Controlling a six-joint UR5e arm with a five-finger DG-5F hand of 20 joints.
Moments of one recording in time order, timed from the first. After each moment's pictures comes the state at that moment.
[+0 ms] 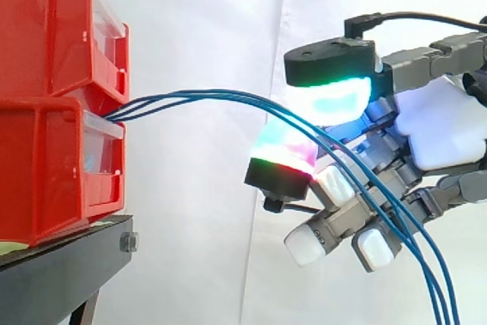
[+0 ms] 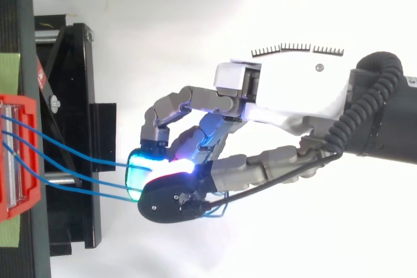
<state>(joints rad) 0.18 -2.21 -1.16 -3.10 -1.23 0.05</state>
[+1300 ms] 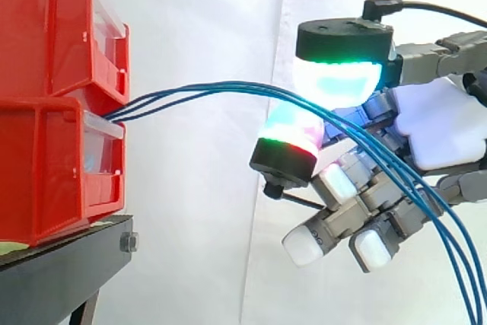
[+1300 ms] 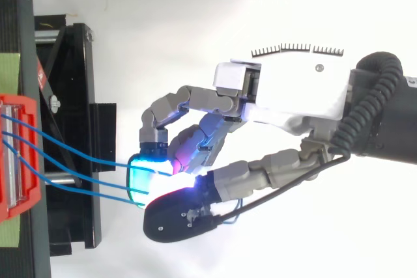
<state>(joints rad) 0.18 -2.21 -1.16 -3.10 -1.23 0.05</state>
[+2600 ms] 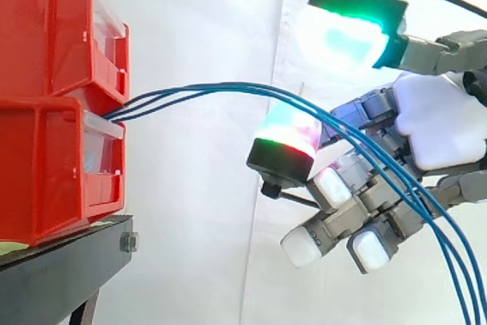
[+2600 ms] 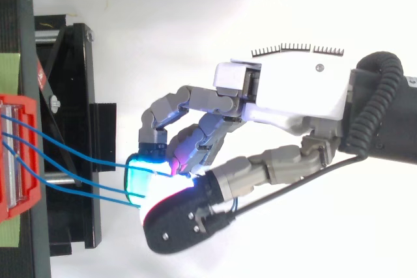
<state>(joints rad) 0.18 -2.21 -1.16 -3.10 -1.23 0.05</state>
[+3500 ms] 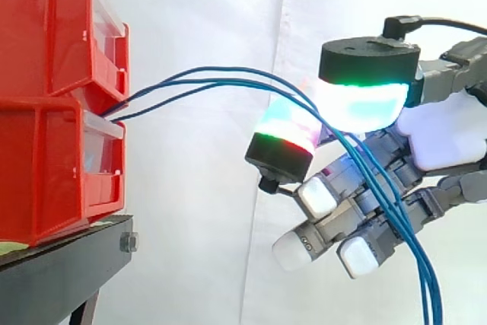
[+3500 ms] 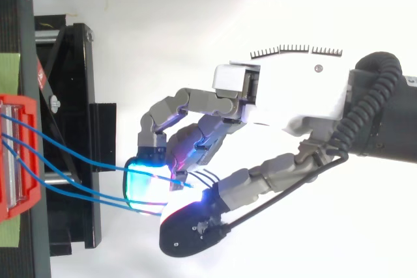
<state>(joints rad) 0.18 -2.21 -1.16 -3.10 -1.25 0.06</state>
